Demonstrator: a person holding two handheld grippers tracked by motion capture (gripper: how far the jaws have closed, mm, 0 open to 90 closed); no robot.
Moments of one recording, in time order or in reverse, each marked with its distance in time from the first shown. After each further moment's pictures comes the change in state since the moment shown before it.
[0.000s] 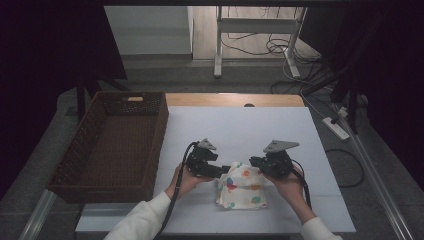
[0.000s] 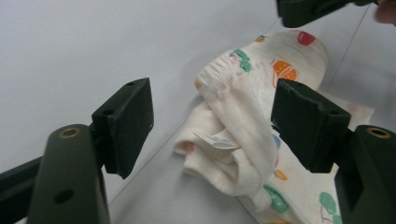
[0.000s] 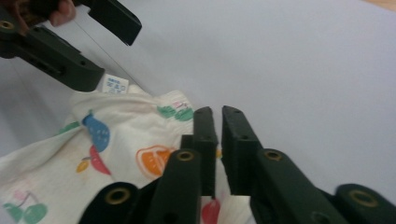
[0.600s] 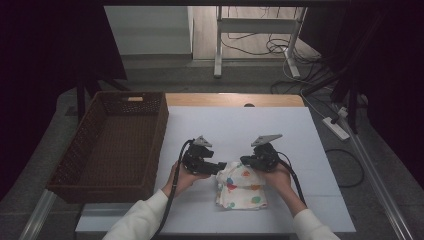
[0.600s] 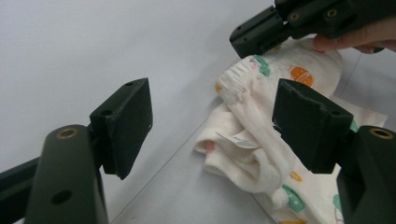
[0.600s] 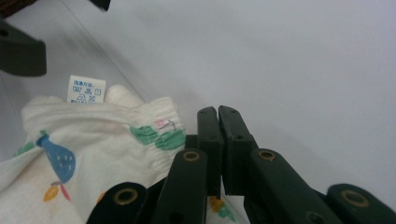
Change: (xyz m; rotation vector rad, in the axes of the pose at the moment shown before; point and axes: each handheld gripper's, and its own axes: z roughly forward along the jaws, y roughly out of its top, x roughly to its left) left arm 0.009 0.000 -0.008 -0.021 0.032 -0.017; right arm -0.014 0.005 0.047 0.098 0.098 0.039
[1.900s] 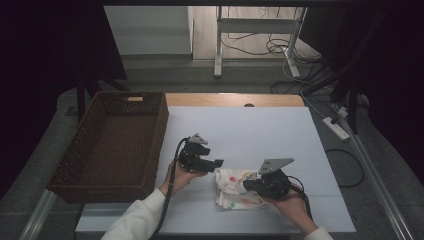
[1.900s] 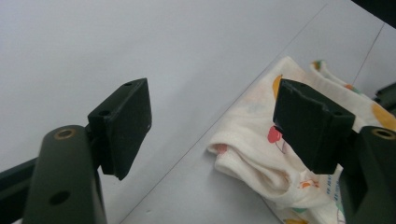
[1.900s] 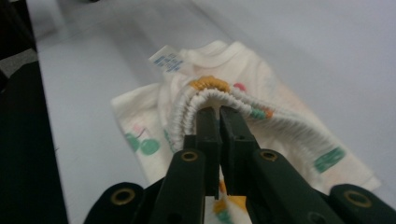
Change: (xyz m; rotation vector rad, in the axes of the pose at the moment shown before) left arm 0.006 0.000 -0.009 -0.020 0.010 -0.019; right arm 0.065 -0.036 -0.056 -0.016 0.116 -0.121
